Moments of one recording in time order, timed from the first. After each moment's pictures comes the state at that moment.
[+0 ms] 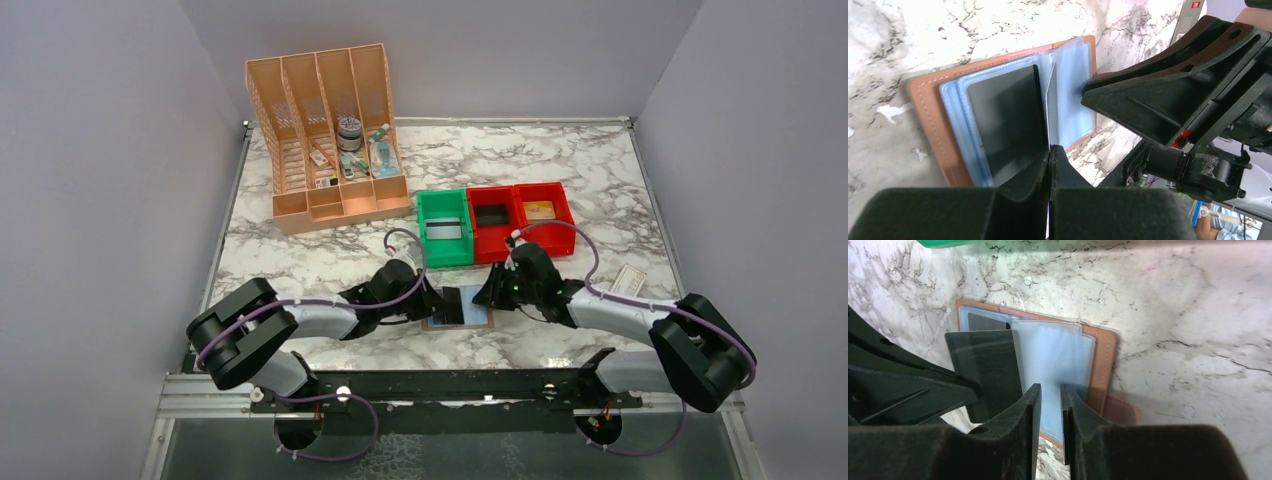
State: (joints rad) left arm -0.89 1.47 0.43 0.45 0.14 -1.11; right arm 0.63 1.30 0.41 0.12 -0.19 0.74
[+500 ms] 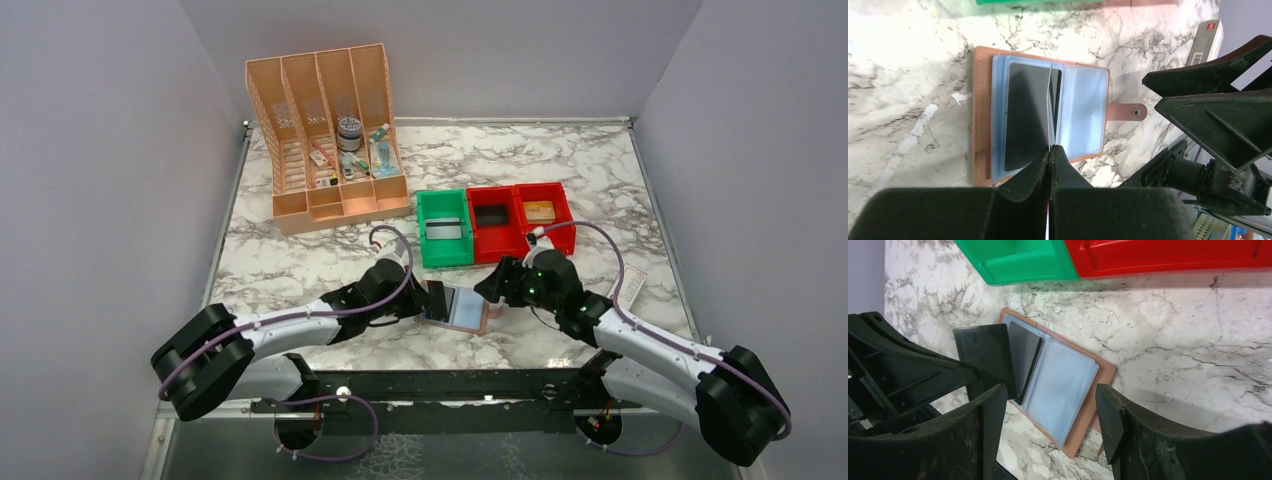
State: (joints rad) left arm -0.89 1.25 0.41 0.21 0.01 -1.04; right arm 0.63 0.99 0.34 0.08 -0.09 0.73
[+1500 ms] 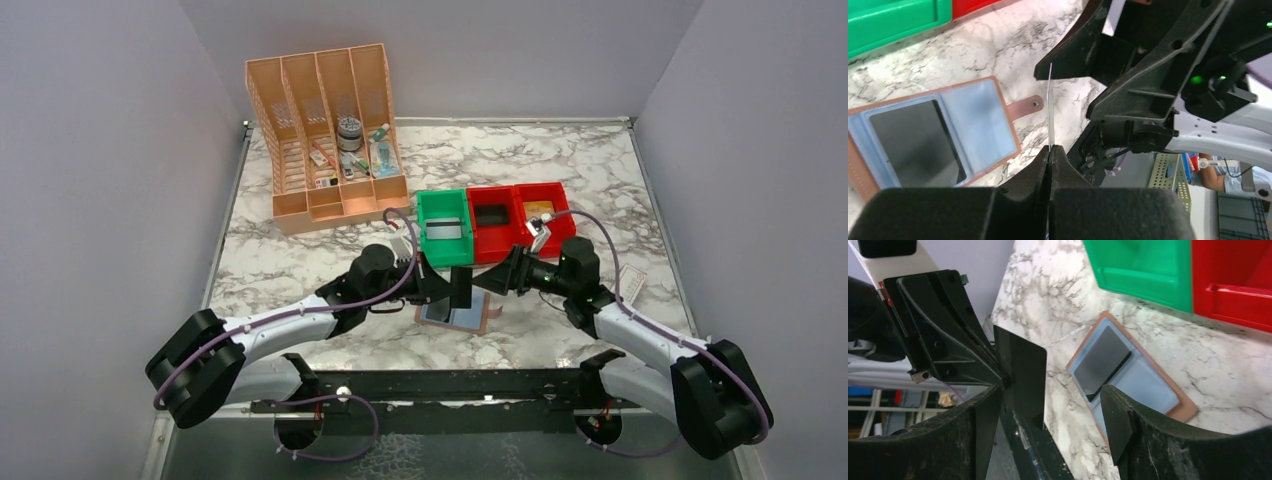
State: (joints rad) left arm -0.84 1.19 0.47 0.38 0.30 -0.92; right arm 0.39 1.05 0.29 0.43 -0.67 0.74
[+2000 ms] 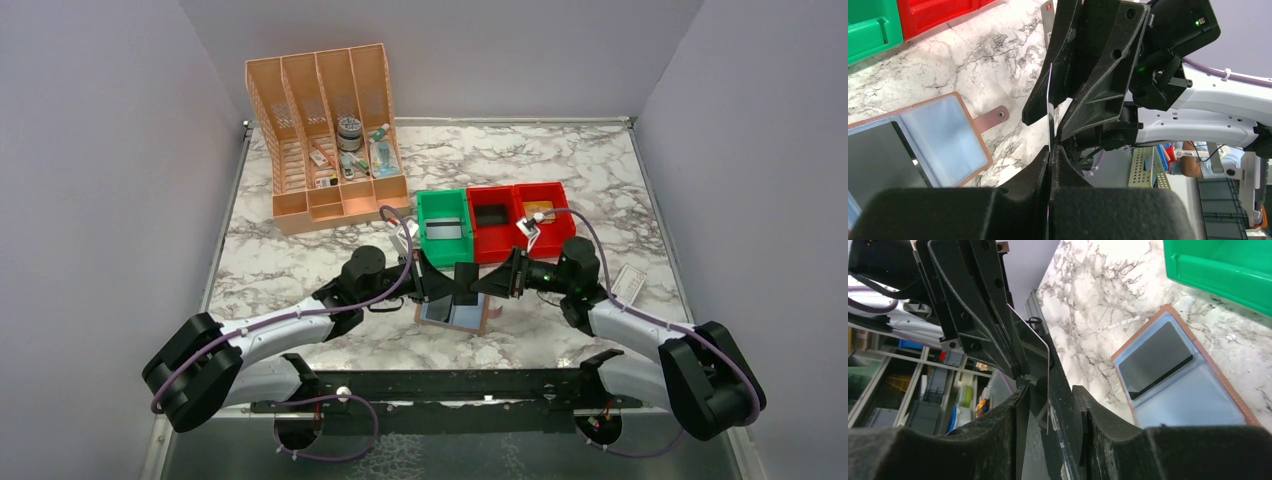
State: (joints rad) left arm -0.83 1.17 0.44 0.54 0.37 -0.95; right arm 0.39 1.15 0.27 0.69 -0.91 0.85
